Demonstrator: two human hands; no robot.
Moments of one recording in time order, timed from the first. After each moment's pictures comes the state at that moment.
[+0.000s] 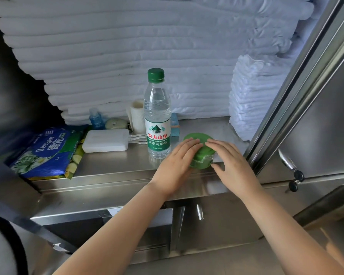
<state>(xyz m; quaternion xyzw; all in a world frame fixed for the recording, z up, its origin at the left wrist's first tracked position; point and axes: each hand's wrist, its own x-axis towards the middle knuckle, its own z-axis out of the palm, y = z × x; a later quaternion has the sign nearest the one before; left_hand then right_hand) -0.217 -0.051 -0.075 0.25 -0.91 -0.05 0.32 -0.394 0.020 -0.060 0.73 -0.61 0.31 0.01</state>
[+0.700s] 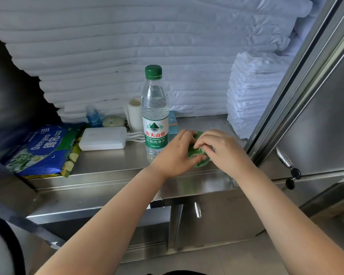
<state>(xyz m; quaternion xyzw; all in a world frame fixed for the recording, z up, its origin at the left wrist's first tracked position) -0.227 -0.064 -0.049 0.29 -0.88 -0.21 0.32 -0.382 -0.003 -0.020 0.78 -0.54 0.32 0.00</state>
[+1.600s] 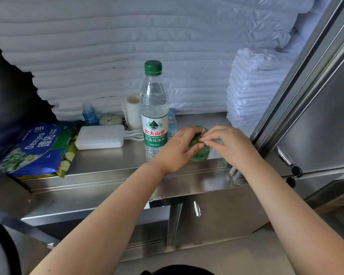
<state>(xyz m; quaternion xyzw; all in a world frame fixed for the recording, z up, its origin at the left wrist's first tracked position) -0.231 -0.076 -0.051 0.26 -0.88 -0.24 0.31 -0.395 -0.009 -0.011 0.72 -0.62 0.30 -0.08</state>
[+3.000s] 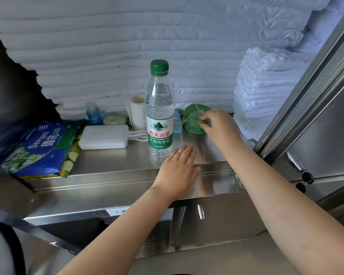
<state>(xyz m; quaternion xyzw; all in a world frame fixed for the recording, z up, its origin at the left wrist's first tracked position) -0.220 -0.050 -0.098 0.37 -0.92 0.04 0.11 -0.391 -0.089 -0.031 0.66 -0.69 0.29 0.03</state>
